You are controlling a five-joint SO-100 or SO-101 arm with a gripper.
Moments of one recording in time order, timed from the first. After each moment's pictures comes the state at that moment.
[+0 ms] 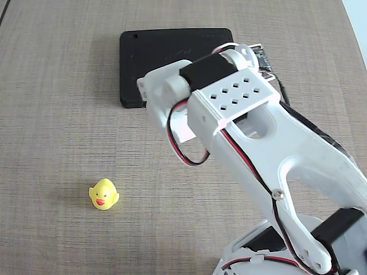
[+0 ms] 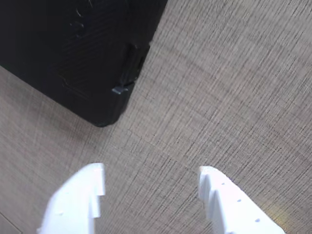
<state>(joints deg) -35.6 109.5 122.3 58.6 4.3</state>
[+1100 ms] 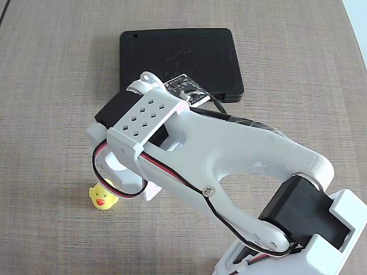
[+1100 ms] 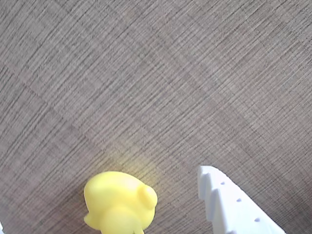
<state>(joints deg) -54.8 94.0 119.3 68.3 4.3</state>
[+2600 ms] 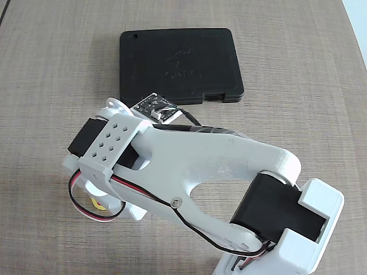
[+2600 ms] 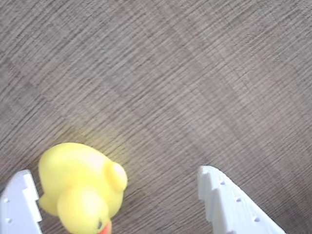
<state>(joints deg) -60.9 86.7 117.2 67.7 4.3</state>
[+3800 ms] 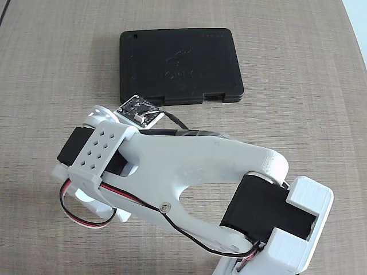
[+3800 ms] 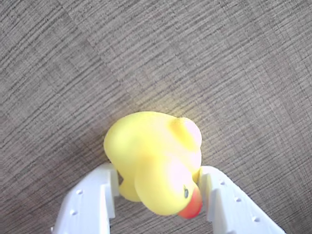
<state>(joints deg) -62.8 83.9 115.4 62.8 4.3</state>
